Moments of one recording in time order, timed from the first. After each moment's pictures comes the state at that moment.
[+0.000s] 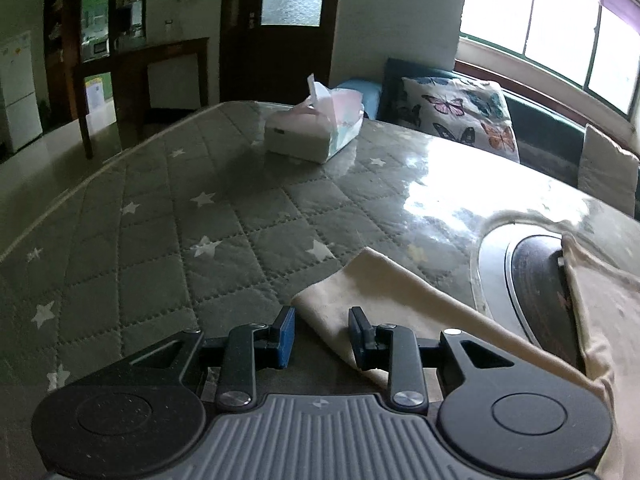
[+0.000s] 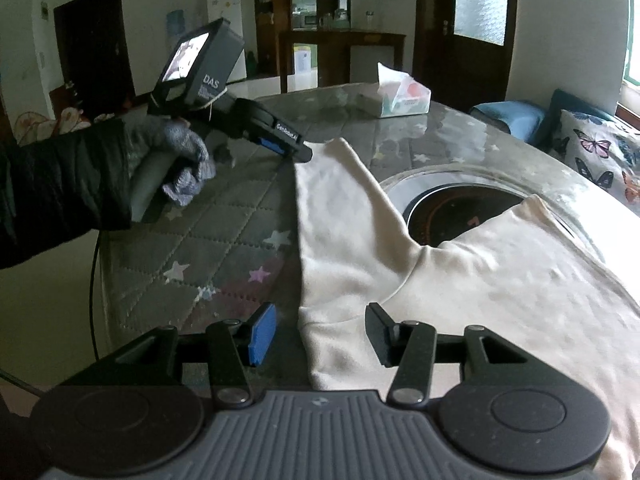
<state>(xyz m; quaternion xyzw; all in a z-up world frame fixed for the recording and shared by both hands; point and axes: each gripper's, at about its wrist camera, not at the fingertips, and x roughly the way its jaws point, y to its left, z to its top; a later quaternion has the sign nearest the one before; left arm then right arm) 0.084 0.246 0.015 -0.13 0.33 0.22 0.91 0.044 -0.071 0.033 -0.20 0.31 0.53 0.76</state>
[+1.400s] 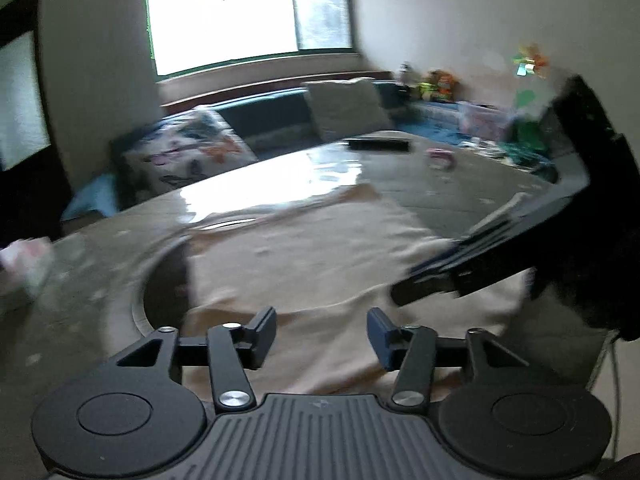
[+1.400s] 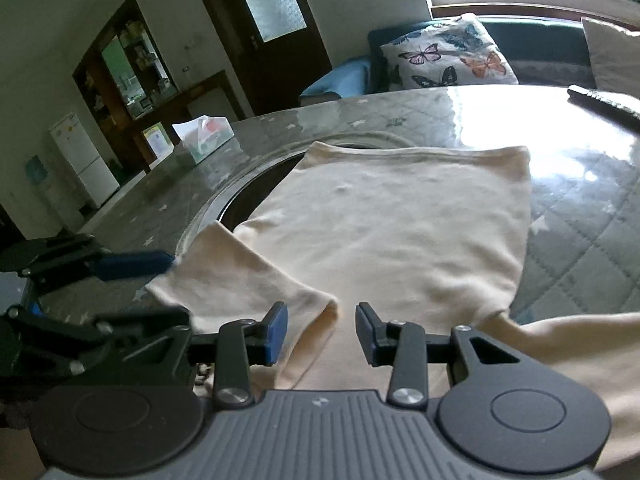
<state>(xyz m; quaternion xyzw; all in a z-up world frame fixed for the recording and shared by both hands) 0.027 0.016 0.051 0.09 0.29 -0.11 0.95 0.117 -0.211 0.021 0.03 0.40 0.36 0.85</state>
